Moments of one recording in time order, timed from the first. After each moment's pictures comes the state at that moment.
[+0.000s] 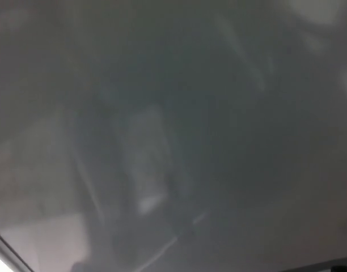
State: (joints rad) left_arm -0.52 1.01 0.09 0.98 -0.28 -0.03 -1.26; right_arm -0.01 -0.40 -0.20 1.03 0.12 -0.42 0.49
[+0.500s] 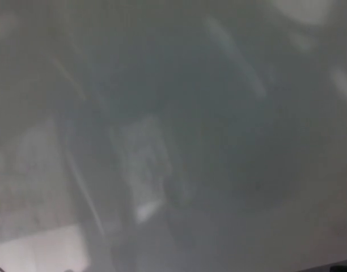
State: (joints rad) left_arm -0.41 1.08 0.12 0.88 -0.31 0.05 -1.32; right_arm -0.02 -0.40 -0.19 1.06 0.11 -0.44 0.49
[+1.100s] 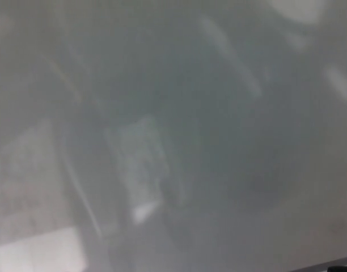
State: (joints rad) left_arm -0.42 1.10 0.09 0.91 -0.32 0.06 -1.35; right_arm -0.02 -0.40 -0.19 1.06 0.10 -0.45 0.49
